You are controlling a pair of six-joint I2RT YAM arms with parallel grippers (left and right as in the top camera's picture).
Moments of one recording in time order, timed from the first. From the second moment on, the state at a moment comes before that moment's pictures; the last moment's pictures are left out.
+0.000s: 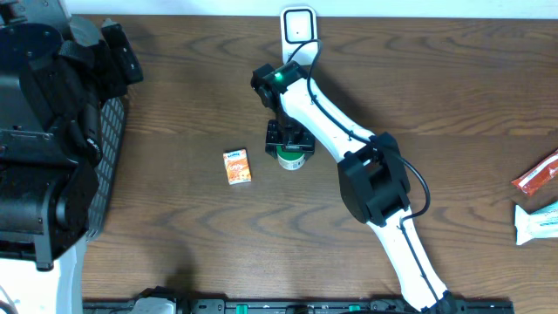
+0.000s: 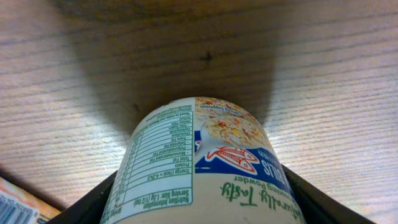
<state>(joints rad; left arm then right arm) -0.11 1.27 1.92 -1.00 -0.40 -0.15 0.61 2.51 2.23 -1.48 -0.07 0.72</state>
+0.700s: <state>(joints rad) -0.11 1.27 1.92 -1.00 -0.40 -0.15 0.57 2.52 2.41 -1.51 -0.06 0.80</state>
